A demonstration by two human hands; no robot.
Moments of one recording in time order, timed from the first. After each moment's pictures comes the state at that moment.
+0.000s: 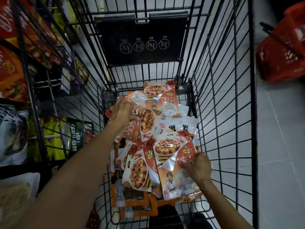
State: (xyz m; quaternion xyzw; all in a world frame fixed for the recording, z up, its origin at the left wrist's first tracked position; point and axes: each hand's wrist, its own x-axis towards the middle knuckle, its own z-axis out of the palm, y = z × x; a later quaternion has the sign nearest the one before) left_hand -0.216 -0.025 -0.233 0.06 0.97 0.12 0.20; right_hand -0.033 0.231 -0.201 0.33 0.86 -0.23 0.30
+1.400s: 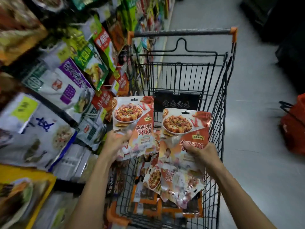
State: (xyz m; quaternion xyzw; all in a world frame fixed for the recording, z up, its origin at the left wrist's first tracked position) left_hand -0.032 -0.058 0.068 -0.28 0.71 0.65 -0.05; right_hand -0.068 0.236 0.049 0.07 0.70 -0.68 0.21
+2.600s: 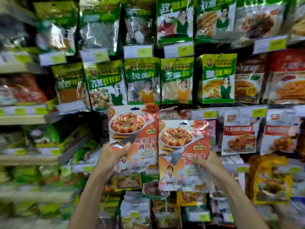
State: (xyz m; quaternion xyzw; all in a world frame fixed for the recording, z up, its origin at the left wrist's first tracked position) left_hand 0.808 0.064 0.384 -0.49 0.54 0.29 -0.62; right_hand 0.490 0.027 0.353 -0.58 0.42 -0.51 0.48
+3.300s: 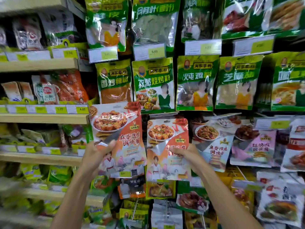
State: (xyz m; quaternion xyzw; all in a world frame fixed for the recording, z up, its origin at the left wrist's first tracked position) left_hand 1.021 0.062 0.390 -0.49 0.49 0.27 -0.67; right_hand 0.723 -0.051 0.368 -0.60 0.39 -0.44 0.54
